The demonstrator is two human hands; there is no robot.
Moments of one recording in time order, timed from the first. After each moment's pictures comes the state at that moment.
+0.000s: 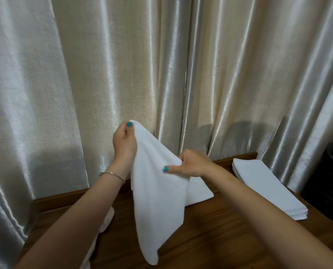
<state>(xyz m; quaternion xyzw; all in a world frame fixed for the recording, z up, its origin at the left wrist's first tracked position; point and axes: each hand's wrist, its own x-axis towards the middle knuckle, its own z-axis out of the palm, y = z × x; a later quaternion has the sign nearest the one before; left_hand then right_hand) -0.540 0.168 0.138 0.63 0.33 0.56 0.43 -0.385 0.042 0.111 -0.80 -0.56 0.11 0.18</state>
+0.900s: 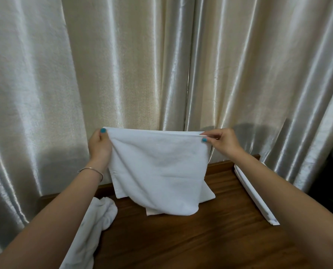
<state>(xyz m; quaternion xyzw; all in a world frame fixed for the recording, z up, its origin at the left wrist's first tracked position) -0.596 0.216 0.127 0.59 0.44 0.56 0.38 -0.306 0.019 0.134 -0.73 -0.48 0.00 0.49</state>
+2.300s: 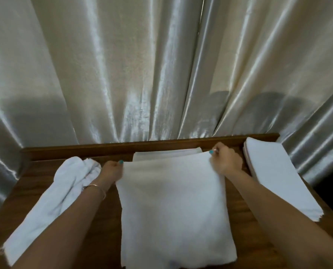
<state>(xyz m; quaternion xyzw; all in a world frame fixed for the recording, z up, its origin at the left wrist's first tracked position) -0.541 0.184 -0.059 0.62 0.66 0.15 0.40 -0.226 0.043 -0.042 -0.90 -0.39 0.03 0.20</state>
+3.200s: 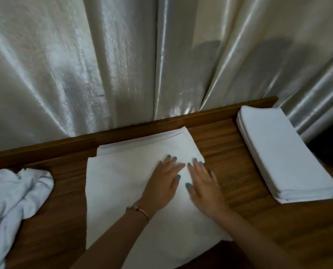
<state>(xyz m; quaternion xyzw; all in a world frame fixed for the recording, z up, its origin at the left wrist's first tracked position) -0.369 0.132 -0.193 0.94 0.24 0.12 0.23 -0.245 0.010 -0.216 -0.83 -0.52 0.13 0.16</state>
